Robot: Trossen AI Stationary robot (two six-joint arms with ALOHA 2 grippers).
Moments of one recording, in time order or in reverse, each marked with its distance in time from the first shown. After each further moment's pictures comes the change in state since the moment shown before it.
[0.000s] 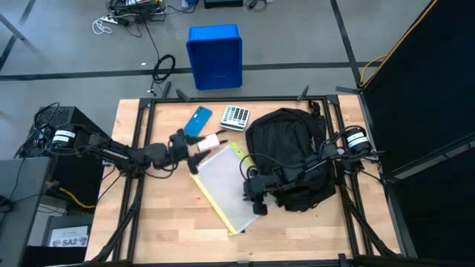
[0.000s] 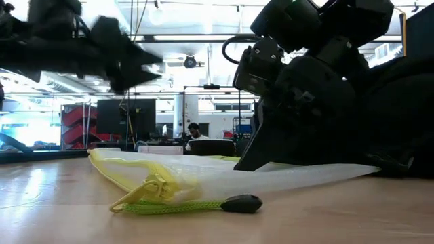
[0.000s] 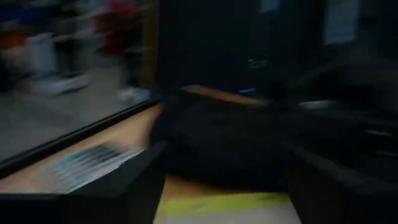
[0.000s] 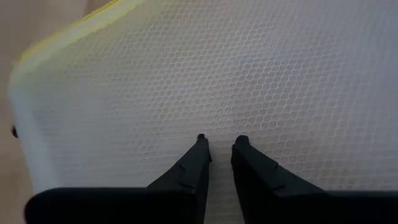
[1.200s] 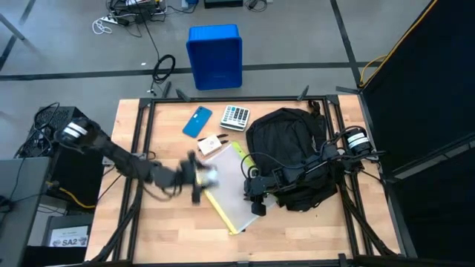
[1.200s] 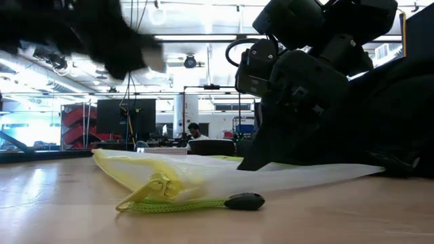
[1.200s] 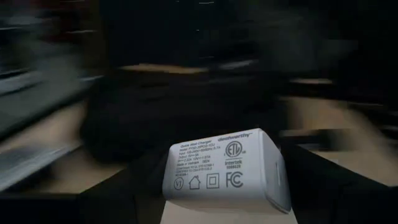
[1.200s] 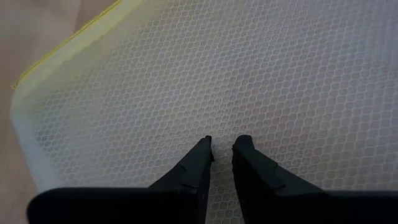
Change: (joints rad) left arm -0.277 0.079 0.157 -0.279 -0.283 -0.025; right arm 0.025 0.000 0.000 -0.008 0.021 0.149
